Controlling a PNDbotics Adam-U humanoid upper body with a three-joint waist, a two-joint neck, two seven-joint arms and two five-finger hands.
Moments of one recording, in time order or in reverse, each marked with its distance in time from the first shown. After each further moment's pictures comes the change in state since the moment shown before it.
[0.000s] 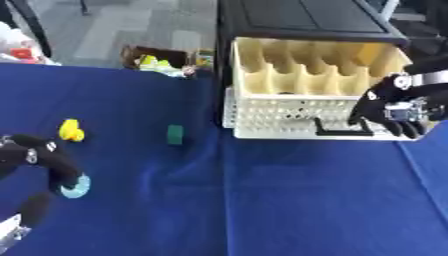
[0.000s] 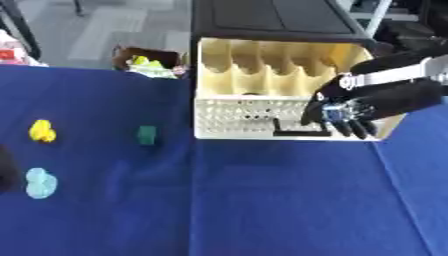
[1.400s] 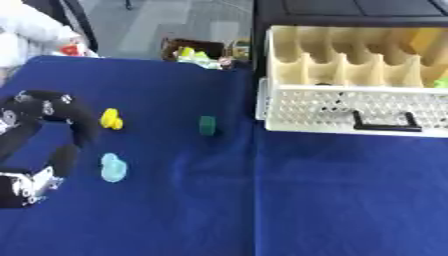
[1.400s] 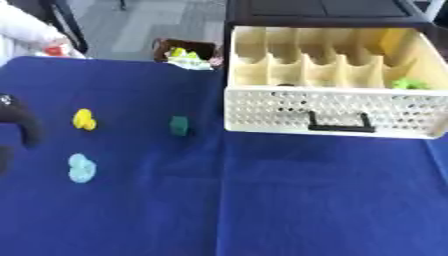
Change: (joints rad) left arm -0.035 0.042 0.055 -0.006 -0.007 -0.043 0.168; right arm 0.141 0.139 -0.186 -0.151 -0.318 -0.183 -1.136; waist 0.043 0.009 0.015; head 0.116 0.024
